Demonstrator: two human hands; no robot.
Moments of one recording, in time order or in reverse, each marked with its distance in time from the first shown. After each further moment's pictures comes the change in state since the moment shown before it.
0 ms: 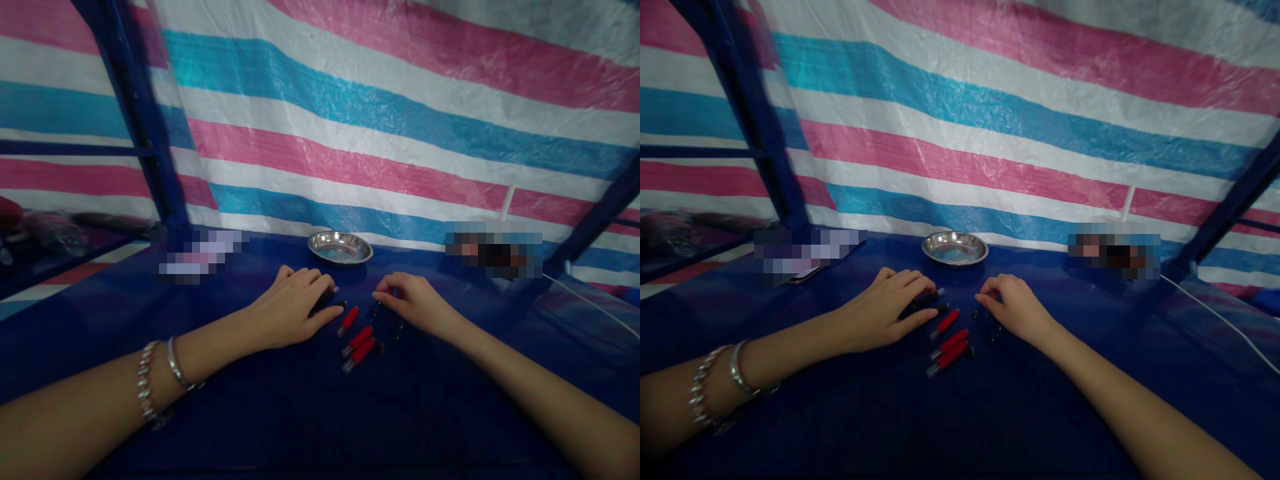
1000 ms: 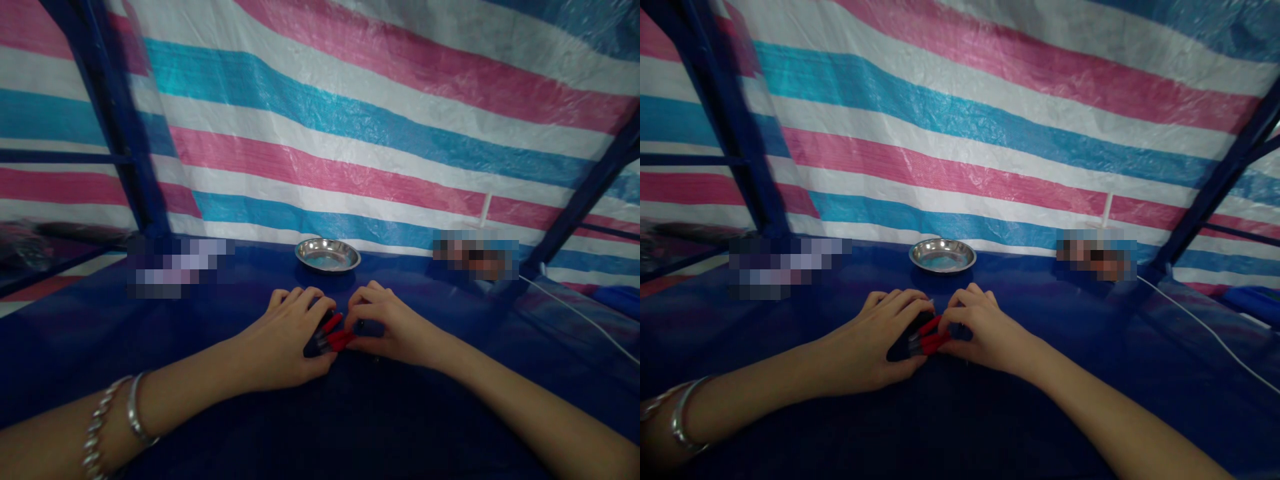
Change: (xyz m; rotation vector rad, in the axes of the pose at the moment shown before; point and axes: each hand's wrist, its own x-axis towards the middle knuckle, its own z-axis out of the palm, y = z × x) left_hand -0.005 0.022 -0.001 -0.051 -0.017 0.032; right_hand -0.015 -0.035 -0.010 -0.007 -0.147 -0.305
